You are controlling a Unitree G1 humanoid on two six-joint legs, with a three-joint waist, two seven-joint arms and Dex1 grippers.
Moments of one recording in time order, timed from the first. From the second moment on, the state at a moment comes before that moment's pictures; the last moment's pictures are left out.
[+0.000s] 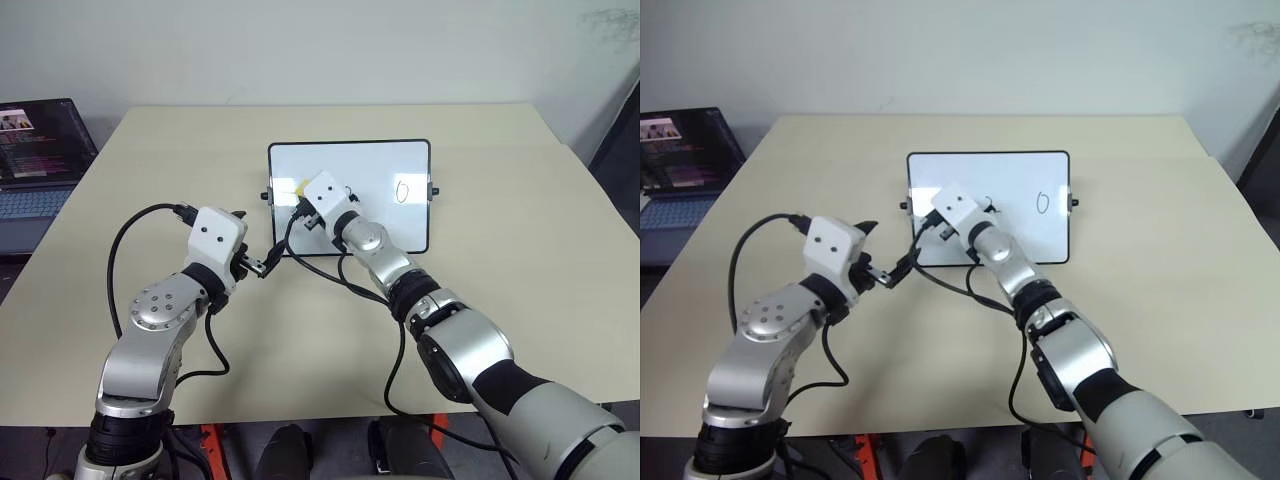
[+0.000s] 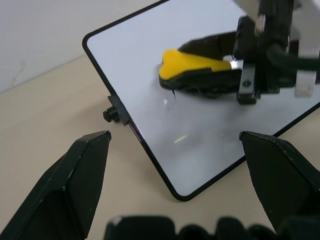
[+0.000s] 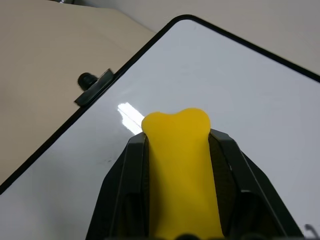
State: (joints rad) left arm -0.21 0.51 0.08 -0.47 -0.18 0.58 -0.41; right arm -1.10 0.11 0.20 1.14 -0.23 -0.23 0.13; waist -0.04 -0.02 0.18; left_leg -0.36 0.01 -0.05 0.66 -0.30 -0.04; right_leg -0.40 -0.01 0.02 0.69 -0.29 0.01
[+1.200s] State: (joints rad) left arm -0.21 0.51 0.08 -0.43 -0.18 0.56 -0.43; right arm -0.76 0.06 0.22 0.37 -0.13 0.26 0.33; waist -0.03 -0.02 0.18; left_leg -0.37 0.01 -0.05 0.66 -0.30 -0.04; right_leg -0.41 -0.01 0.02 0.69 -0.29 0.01
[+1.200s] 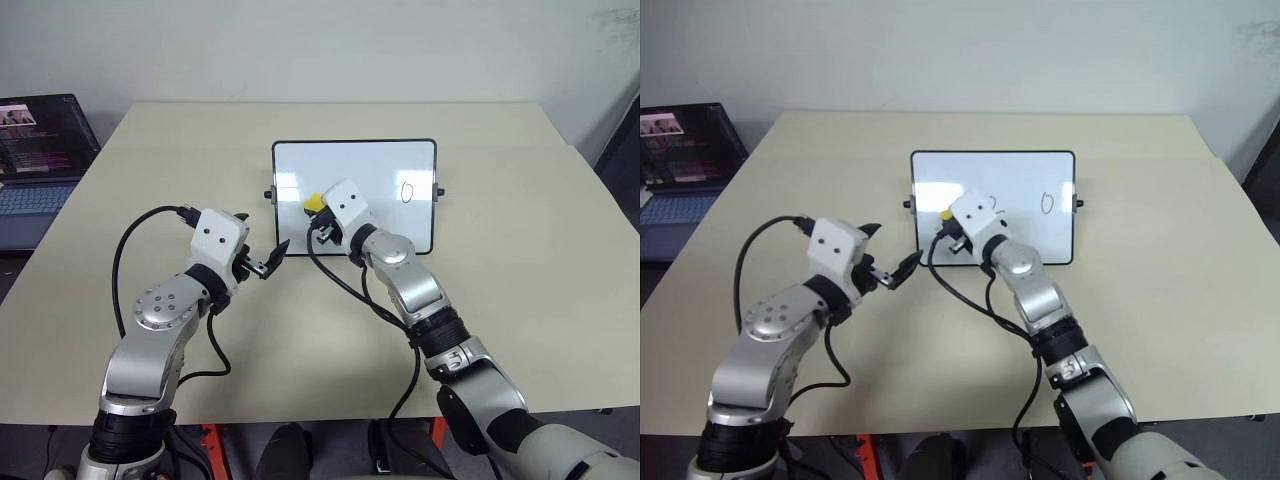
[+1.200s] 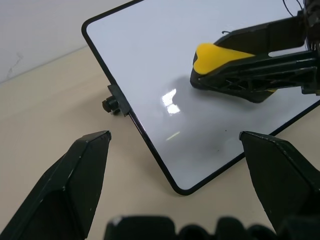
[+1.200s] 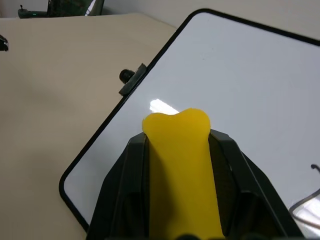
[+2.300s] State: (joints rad) left arm -0.24 0.51 0.02 -0.44 -0.30 0.59 -0.56; right arm -0.76 -0.03 0.18 0.35 -0.13 0.28 0.28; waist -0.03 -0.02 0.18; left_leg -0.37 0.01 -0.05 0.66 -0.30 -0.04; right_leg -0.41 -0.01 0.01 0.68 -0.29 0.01
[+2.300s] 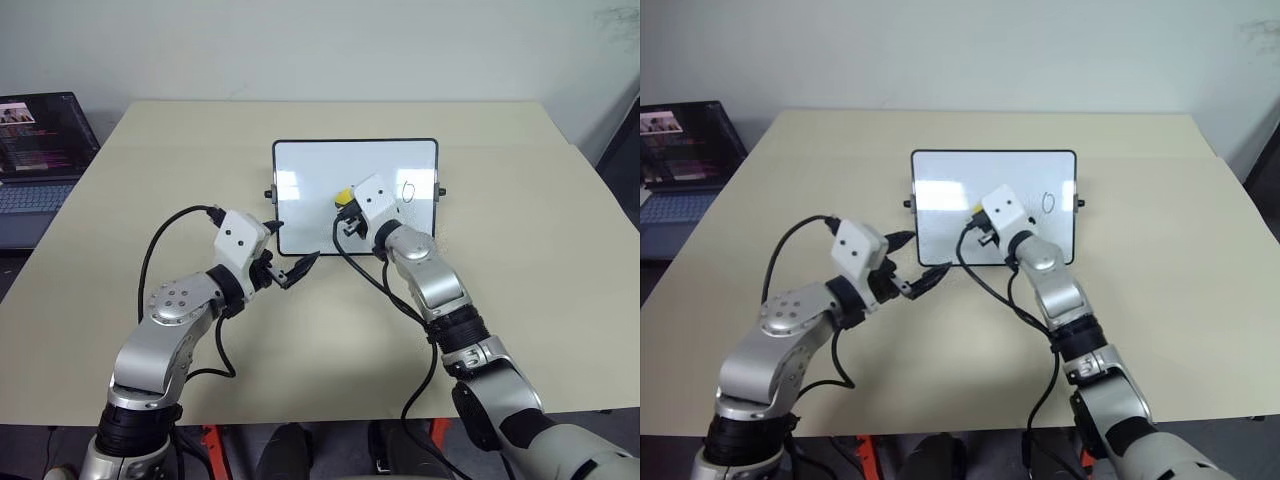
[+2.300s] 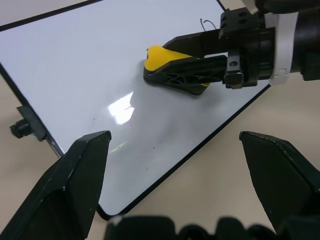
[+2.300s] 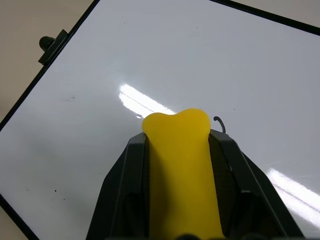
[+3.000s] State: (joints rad) left arm -0.25 0.53 0.01 -0.42 -0.29 0.58 -0.58; right arm -1.04 -0.10 0.06 0.72 -0.10 0.09 0.15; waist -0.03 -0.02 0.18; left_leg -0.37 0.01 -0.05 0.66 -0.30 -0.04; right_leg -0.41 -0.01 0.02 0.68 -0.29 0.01
